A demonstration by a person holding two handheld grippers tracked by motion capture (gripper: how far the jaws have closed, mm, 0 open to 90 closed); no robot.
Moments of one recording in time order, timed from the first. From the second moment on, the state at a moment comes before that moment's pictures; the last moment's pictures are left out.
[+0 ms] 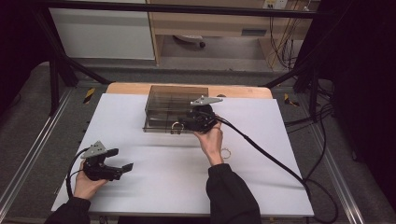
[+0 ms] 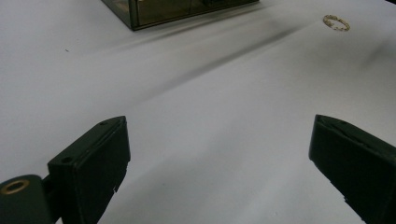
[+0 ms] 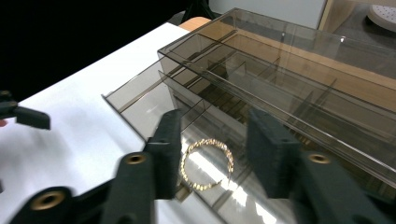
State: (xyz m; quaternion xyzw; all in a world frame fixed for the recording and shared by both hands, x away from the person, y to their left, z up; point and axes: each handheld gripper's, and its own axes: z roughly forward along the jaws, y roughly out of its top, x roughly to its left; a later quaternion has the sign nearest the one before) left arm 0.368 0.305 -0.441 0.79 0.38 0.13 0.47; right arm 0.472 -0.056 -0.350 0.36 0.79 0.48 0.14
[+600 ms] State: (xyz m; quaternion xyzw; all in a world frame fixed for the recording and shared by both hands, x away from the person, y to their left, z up) left arm 0.368 0.304 -0.441 0.79 0.38 0.13 0.47; right arm 0.440 -0.122 -0.347 0.37 0.79 0.47 0.15
